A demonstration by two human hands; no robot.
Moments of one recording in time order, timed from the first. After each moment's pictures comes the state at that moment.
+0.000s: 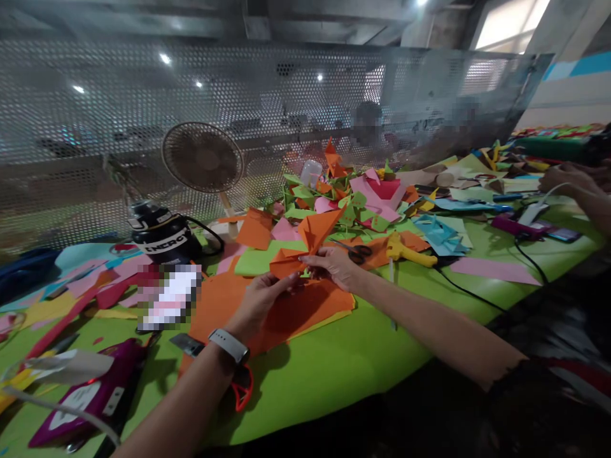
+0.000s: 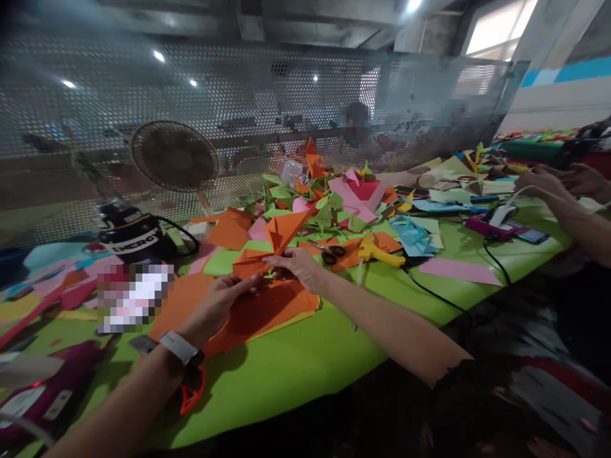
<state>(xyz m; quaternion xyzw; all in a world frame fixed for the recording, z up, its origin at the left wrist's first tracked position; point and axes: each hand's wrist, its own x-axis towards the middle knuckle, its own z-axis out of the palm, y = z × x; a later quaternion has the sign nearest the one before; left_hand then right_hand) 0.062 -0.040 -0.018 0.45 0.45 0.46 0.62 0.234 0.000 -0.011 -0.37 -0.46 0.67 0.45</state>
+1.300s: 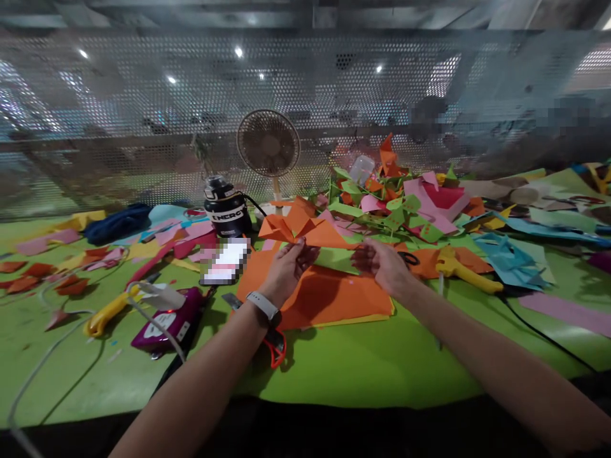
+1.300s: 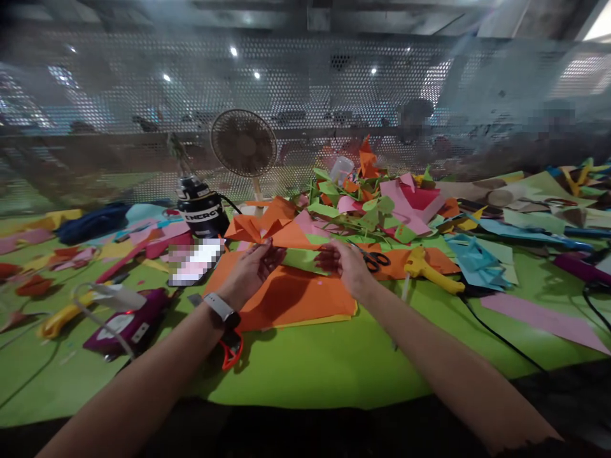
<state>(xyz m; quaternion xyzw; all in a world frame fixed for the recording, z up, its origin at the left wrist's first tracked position) 0.047 -0.023 -0.005 0.23 0.36 0.66 0.62 0.243 0.001 -0.003 -0.43 -0.42 0.64 0.49</state>
